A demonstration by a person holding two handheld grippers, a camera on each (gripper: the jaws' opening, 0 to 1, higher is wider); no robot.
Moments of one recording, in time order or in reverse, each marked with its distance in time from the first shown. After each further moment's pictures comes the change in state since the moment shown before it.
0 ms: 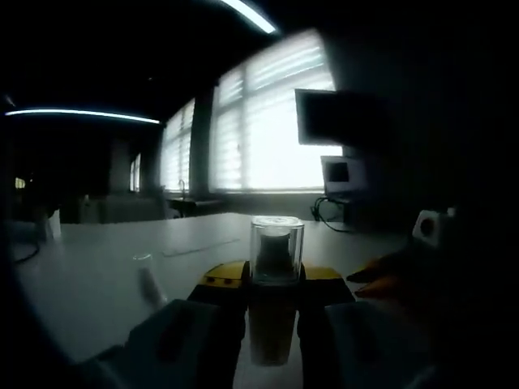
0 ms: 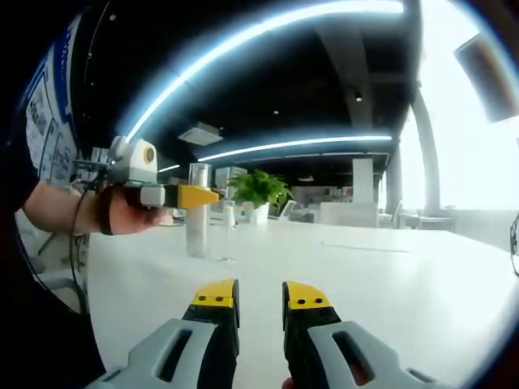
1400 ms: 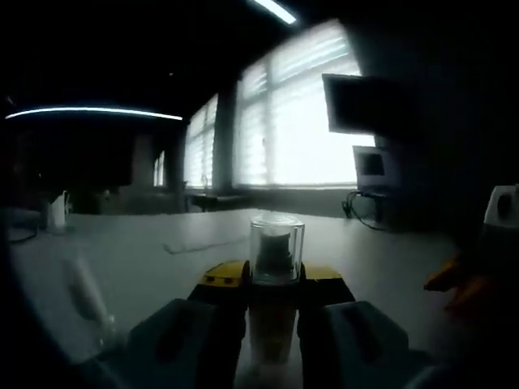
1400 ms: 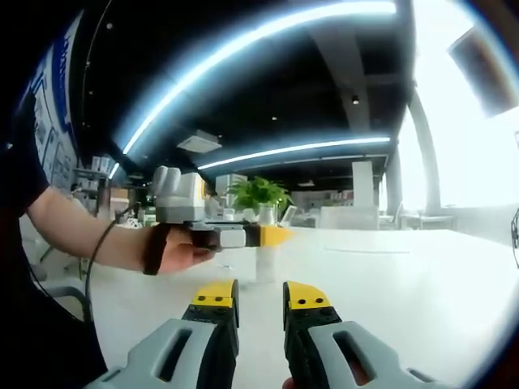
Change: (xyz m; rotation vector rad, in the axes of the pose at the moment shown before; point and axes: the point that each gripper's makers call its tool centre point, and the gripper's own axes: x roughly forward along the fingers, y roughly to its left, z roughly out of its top) left arm 0.089 0.028 -0.032 -0.040 -0.007 0.141; right arm -0.002 0.004 0.008 0.029 -0.035 0.006
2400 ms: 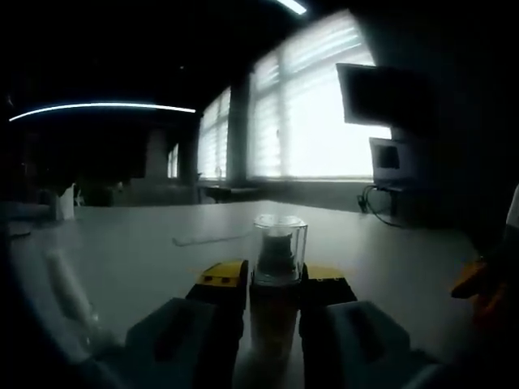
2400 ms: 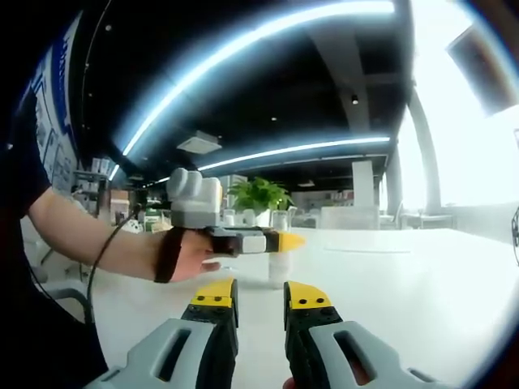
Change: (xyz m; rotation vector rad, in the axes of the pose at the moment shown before) left arm 0.029 0.011 -0.017 0.015 0.045 0.090; right arm 0.000 0.001 0.001 0.010 -0.005 0.001
